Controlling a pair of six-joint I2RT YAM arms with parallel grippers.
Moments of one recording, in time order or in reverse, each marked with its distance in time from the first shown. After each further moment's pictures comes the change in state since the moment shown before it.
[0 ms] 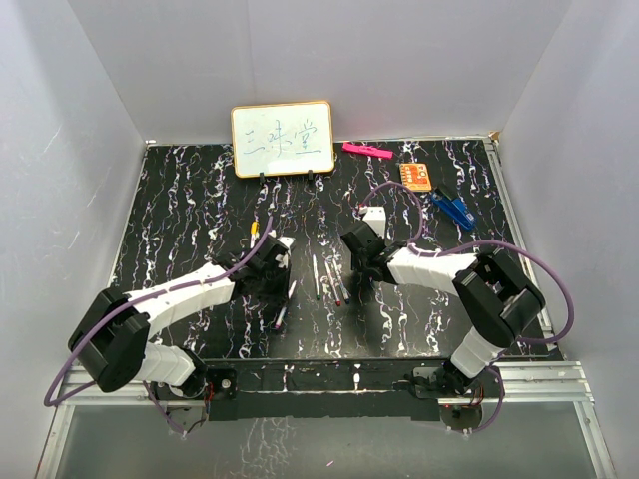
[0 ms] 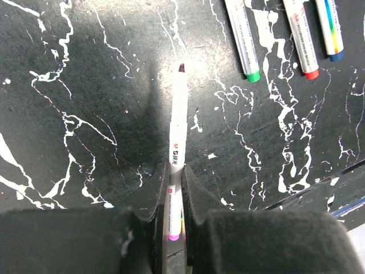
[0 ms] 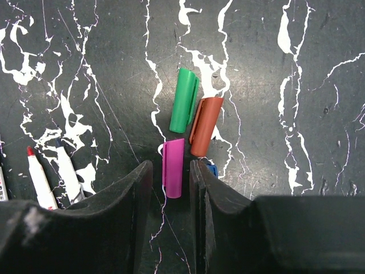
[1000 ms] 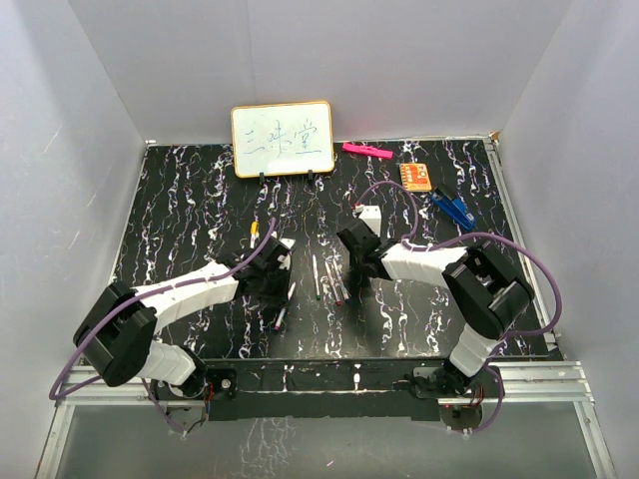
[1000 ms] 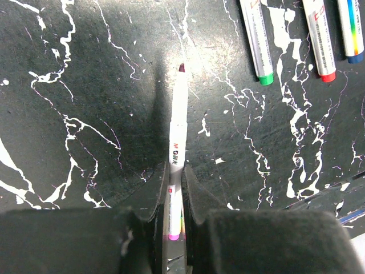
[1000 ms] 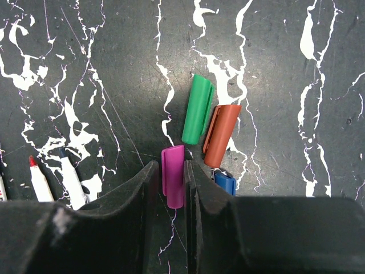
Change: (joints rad) left arm 0.000 0.042 -0.002 0.008 -0.010 0.001; right arm -0.006 0.069 0.047 -0.005 -0.031 -0.002
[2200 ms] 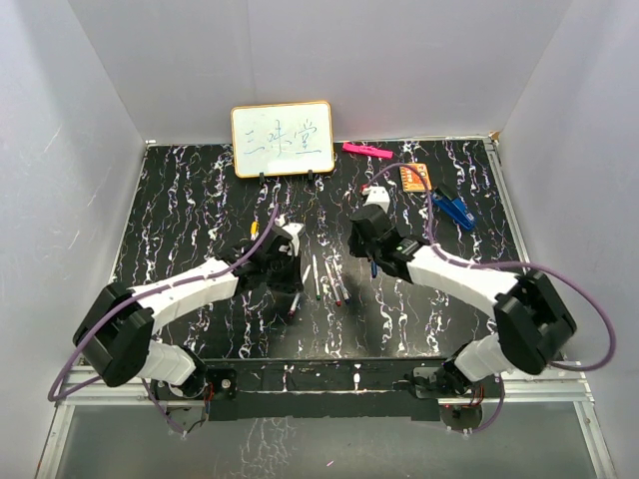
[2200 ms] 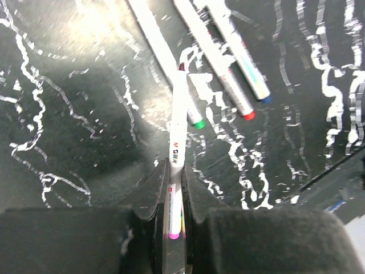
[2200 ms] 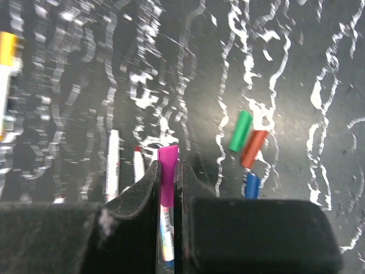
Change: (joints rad) left arm 0.000 0.007 0.056 0.116 0.037 0.019; right arm -0.004 -0.227 0.020 -0.031 -0.105 -0.052
